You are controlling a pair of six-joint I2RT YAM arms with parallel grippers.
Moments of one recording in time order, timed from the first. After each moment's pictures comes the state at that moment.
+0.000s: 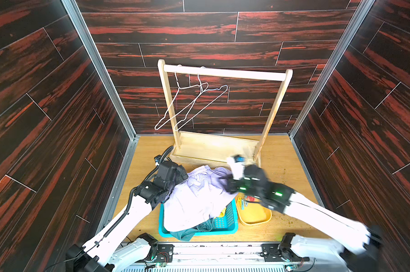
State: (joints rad) left arm -0.46 1.05 0.90 -0.57 -0.26 -0.82; right arm 1.00 1.26 1.07 -0.30 0.02 0.49
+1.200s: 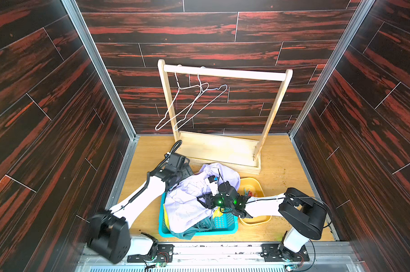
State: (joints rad) left arm -0.41 1.41 1.02 -0.53 -0.13 -0.84; right arm 1.01 1.72 0.69 0.55 -0.24 0.70
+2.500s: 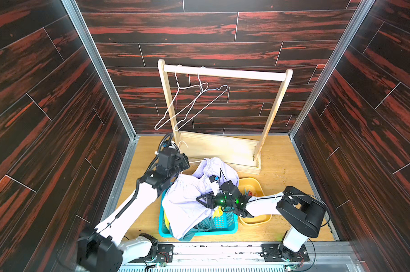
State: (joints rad) left arm -0.41 1.15 0.95 -0.23 -0.01 -0.67; right arm 0.98 1.71 0.65 0.64 -0.35 0.67
